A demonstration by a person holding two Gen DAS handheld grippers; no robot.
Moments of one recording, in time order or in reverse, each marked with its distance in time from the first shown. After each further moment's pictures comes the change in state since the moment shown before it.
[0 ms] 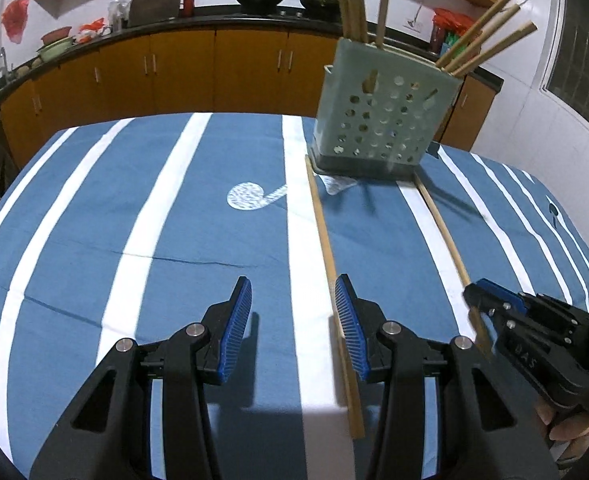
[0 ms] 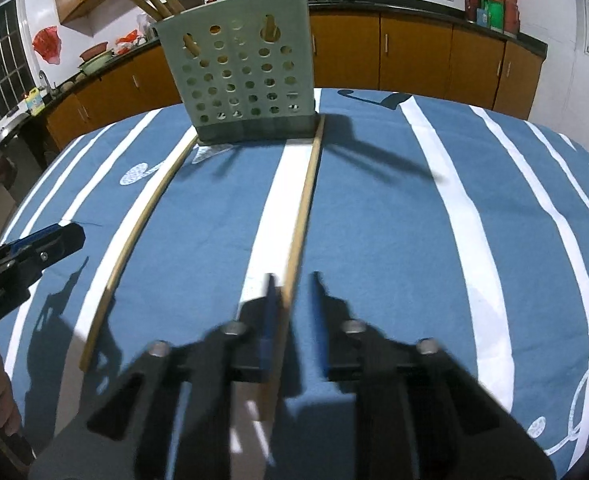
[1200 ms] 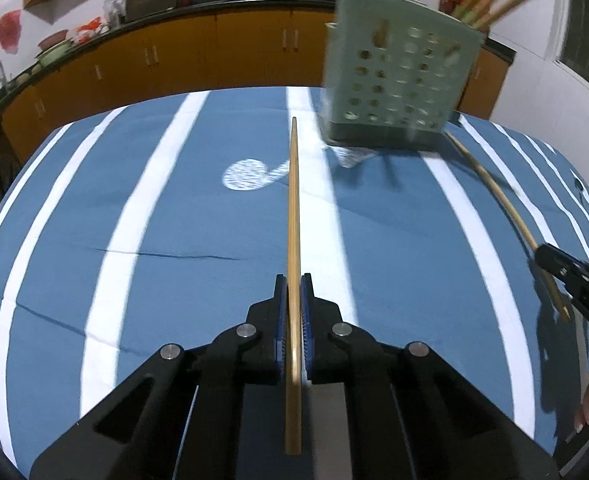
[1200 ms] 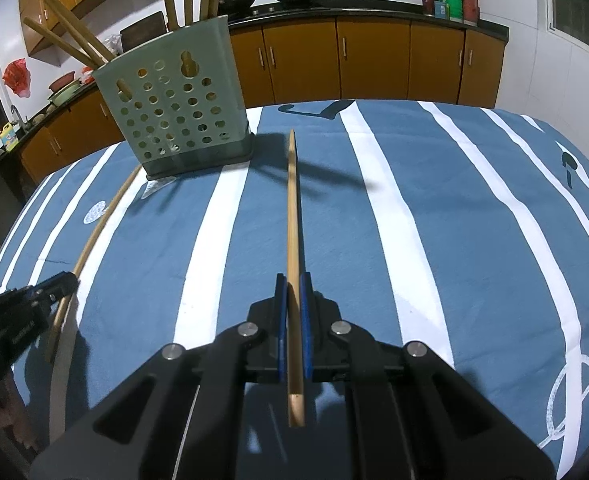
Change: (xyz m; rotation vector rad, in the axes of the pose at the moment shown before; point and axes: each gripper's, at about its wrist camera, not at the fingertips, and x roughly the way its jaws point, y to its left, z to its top) left arm 0.032 -0.004 0.000 0.038 0.069 0.088; right arm -0.008 -0.038 0.005 0.112 -0.043 -0.064
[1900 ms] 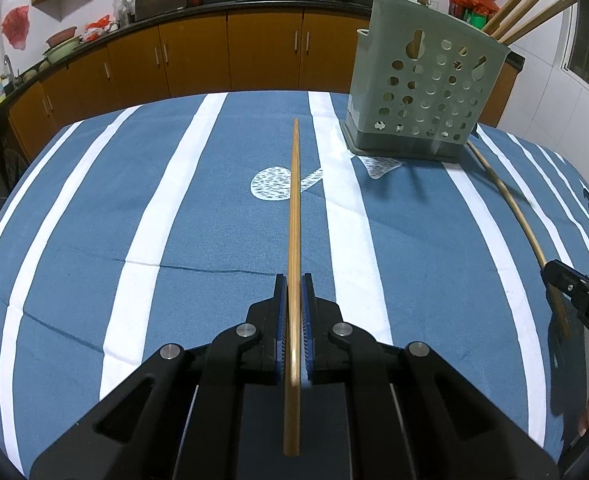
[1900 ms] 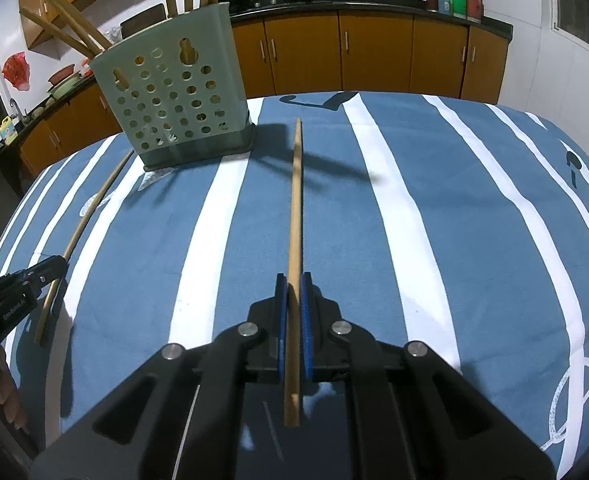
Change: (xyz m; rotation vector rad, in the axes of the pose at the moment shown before) left arm 0.005 0.013 0.006 -0.013 -0.007 0.013; right arm 0.008 0.000 0.001 -0.011 0.028 0.000
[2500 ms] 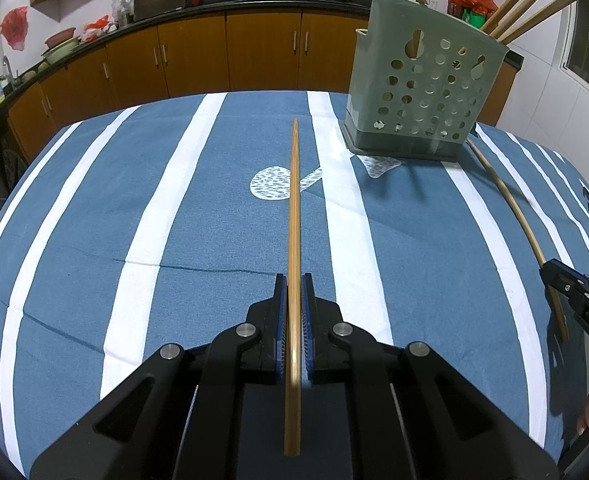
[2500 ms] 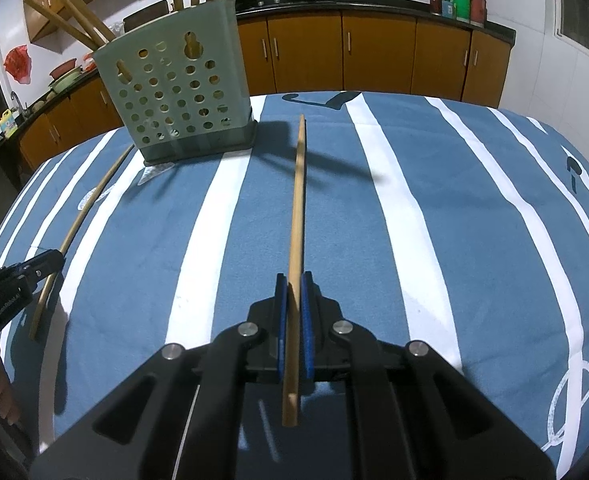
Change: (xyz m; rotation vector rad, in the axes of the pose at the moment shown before) left arm 0.000 -0.001 0.000 0.002 0.000 0.001; right arm 0.003 0.002 -0.002 -0.020 -0.002 -0.008
